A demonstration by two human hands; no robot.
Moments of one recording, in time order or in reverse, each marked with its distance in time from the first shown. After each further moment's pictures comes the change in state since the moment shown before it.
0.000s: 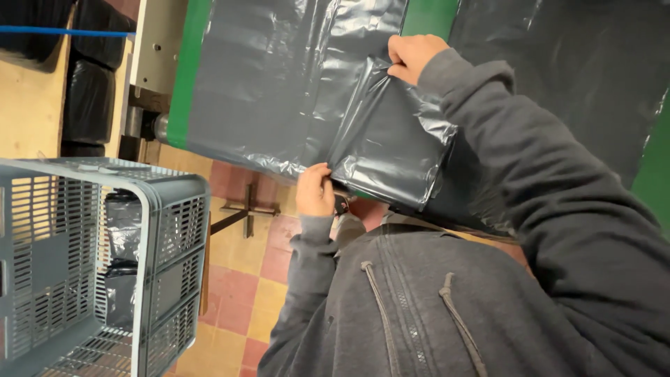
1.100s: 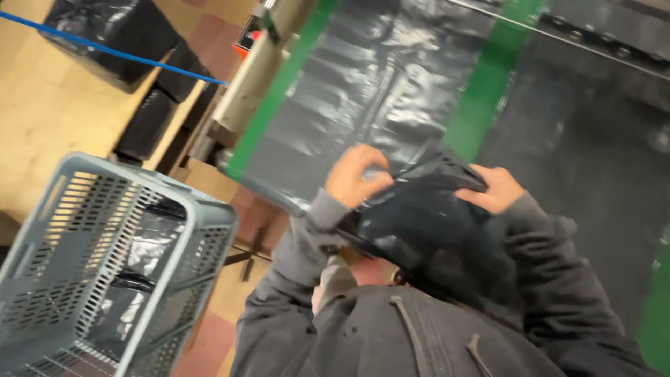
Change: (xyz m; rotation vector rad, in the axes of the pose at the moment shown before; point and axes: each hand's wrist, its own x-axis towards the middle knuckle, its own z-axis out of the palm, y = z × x) left_hand 0.170 0.010 -0.015 -0.119 -0.305 0.278; right_hand -0.083 -0.021 -0.034 0.372 0.031 0.193
